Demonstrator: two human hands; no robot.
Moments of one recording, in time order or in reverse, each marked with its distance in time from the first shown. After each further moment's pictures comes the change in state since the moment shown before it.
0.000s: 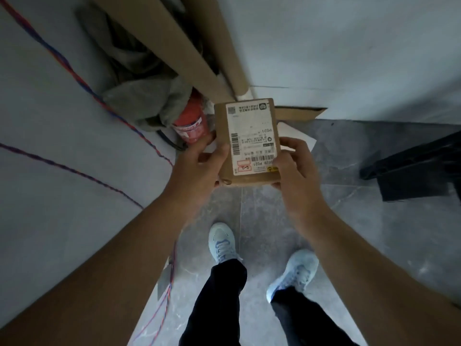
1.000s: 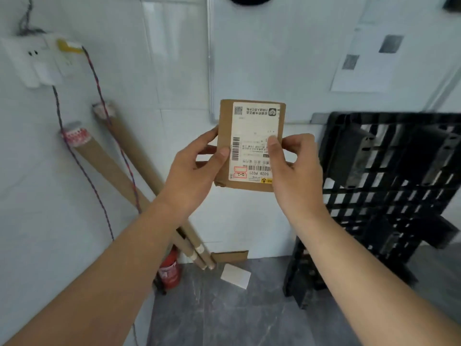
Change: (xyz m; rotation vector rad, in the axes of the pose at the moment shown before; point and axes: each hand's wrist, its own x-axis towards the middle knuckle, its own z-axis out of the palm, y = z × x) left_hand -0.512 0.367 0.069 0.024 -0.056 1.016; right_hand -0.451 -0.441 -0.200 -0.037 0.371 -0.904
